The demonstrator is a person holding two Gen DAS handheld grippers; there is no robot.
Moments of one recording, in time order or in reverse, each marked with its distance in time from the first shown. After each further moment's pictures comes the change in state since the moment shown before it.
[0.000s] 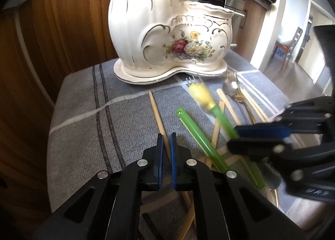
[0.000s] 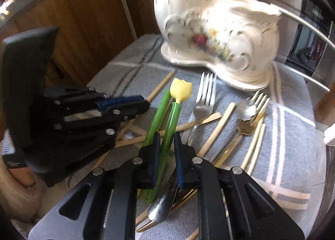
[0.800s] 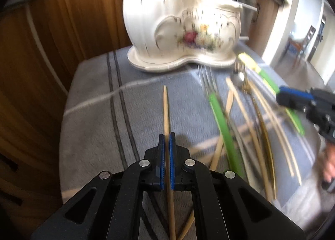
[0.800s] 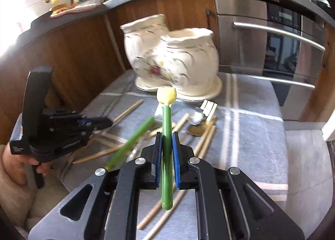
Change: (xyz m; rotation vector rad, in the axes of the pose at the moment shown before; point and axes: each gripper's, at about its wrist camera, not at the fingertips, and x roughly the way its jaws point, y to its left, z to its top) left arm -0.010 0.001 0.002 -0.035 0.101 0.079; right arm -0.049 -0.055 -0.030 0.082 -0.180 -0.011
